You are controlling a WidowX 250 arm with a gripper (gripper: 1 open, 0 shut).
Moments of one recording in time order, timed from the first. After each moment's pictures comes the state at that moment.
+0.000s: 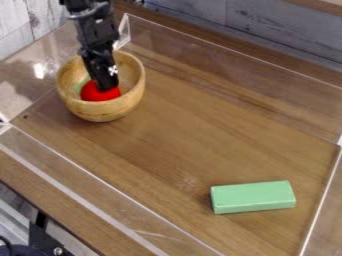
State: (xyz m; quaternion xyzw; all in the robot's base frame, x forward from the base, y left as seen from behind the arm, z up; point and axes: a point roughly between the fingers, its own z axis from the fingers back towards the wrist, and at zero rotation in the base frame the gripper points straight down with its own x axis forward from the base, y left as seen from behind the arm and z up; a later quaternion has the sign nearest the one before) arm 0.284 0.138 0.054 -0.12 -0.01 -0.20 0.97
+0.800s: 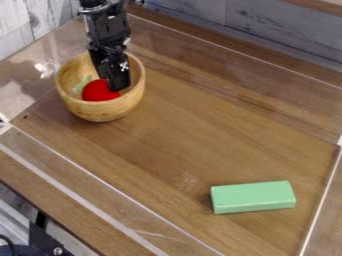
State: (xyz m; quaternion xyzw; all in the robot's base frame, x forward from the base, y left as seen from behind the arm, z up) arm 0.289 0.122 0.056 -0.13 0.02 -0.20 0.97
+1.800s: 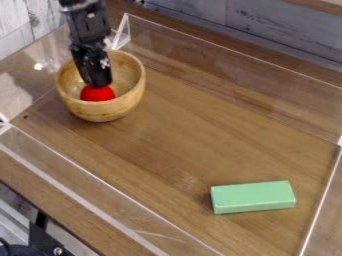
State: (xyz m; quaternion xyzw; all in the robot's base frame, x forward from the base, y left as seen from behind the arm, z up) arm 0.273 0.154 0.054 -0.15 0.03 -0.16 0.98
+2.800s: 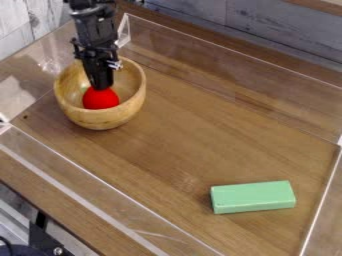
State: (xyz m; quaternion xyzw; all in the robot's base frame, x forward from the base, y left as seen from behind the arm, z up) arm 0.285 0.137 0.061 -0.12 0.05 -0.10 0.99
